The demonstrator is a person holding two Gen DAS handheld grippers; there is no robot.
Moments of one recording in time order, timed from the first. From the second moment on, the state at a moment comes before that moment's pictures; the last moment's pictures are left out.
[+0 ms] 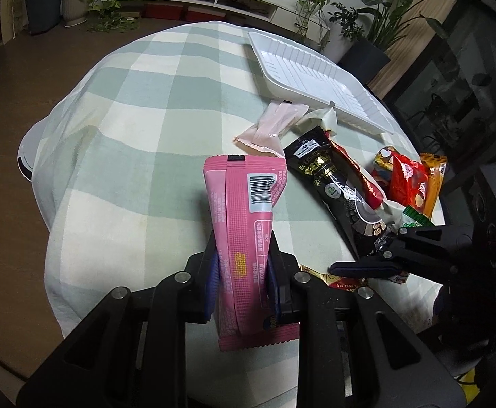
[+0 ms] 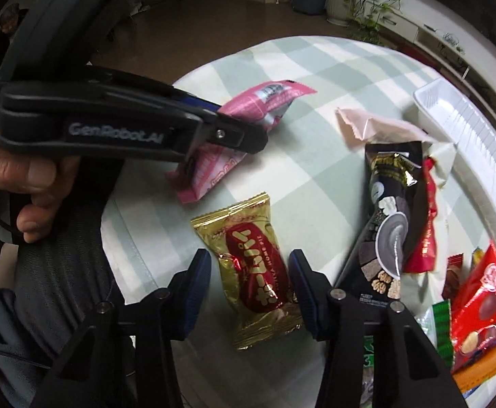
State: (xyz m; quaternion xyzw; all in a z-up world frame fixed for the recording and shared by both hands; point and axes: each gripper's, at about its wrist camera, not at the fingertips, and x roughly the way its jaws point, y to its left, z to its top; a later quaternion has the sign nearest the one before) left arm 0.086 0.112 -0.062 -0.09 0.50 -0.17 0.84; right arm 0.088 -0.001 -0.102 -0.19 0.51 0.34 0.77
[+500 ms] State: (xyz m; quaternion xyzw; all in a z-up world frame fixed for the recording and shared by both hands) left arm 0.085 0.104 -0.065 -0.08 0.50 -0.18 0.84; right arm 0.088 -0.011 -0.095 -0.15 0.51 0.31 0.79
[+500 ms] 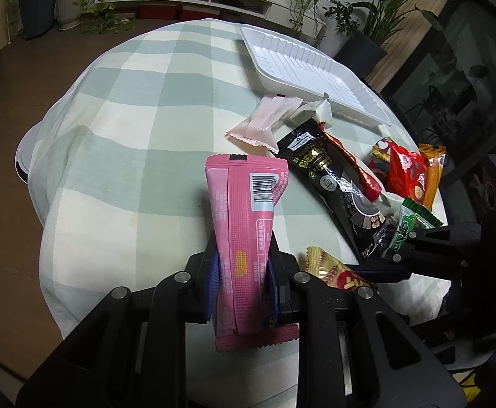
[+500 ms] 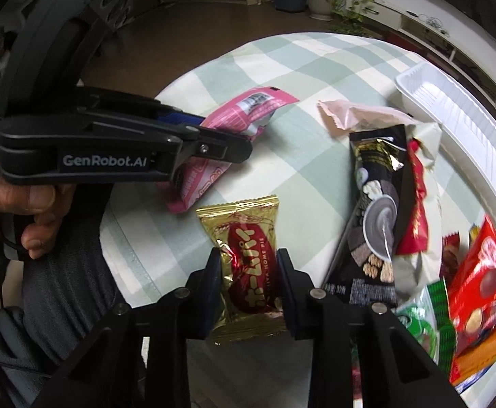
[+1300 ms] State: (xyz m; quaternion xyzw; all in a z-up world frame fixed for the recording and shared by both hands) left arm 0.115 0.065 -0.002 -0.10 0.45 -0.25 0.85; right arm 0.071 -0.180 0.006 0.13 0.38 0.25 0.88
